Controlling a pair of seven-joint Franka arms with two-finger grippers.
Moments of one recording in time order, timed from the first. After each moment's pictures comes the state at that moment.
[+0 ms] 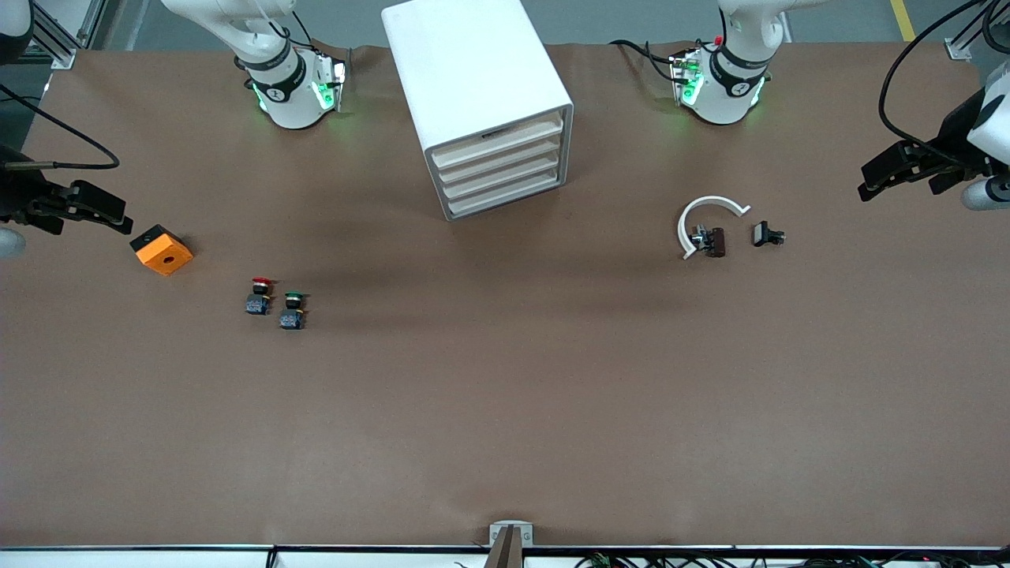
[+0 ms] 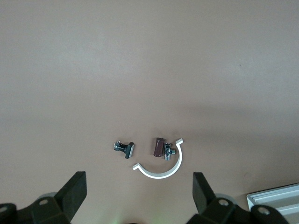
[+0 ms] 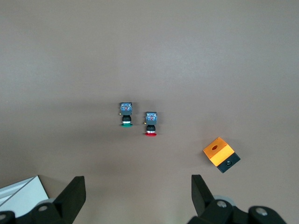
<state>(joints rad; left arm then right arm) 0.18 -0.06 -0.22 -1.61 -0.01 1.53 -0.13 -0.02 0.08 0.00 -1.48 0.01 1.50 -0.01</state>
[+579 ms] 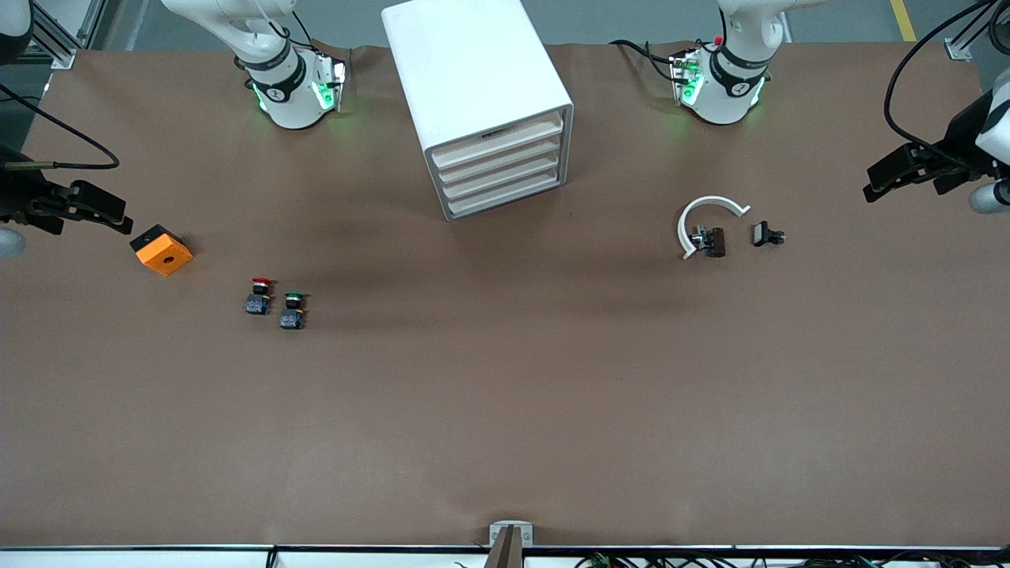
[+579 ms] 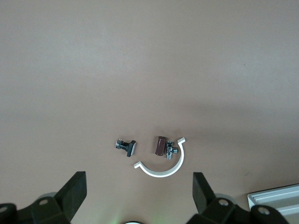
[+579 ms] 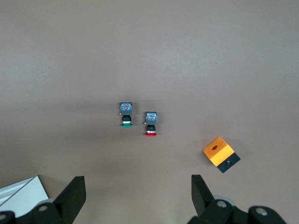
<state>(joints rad) 0.19 -0.03 -0.21 -1.60 -0.01 1.52 -0.13 -0.02 0.08 0.00 -1.48 0.01 1.50 -0.01</state>
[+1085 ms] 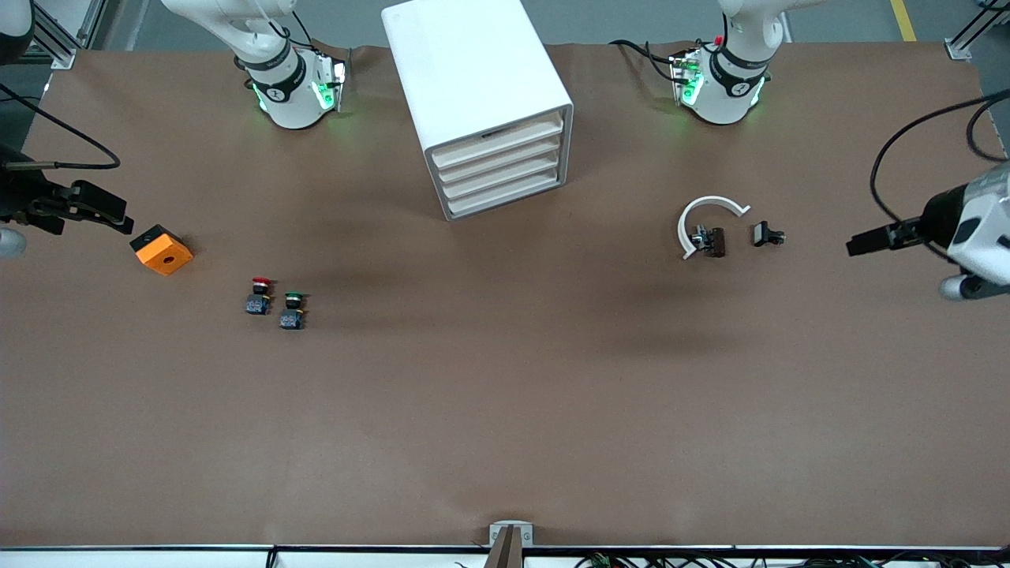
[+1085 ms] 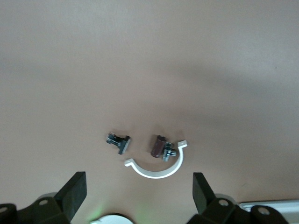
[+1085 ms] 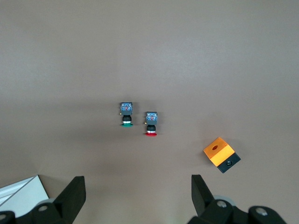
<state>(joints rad) 0.20 0.21 -0.22 -1.54 -0.02 1.52 -0.31 -0.02 0.08 0.00 -1.48 0.01 1.50 -0.01</state>
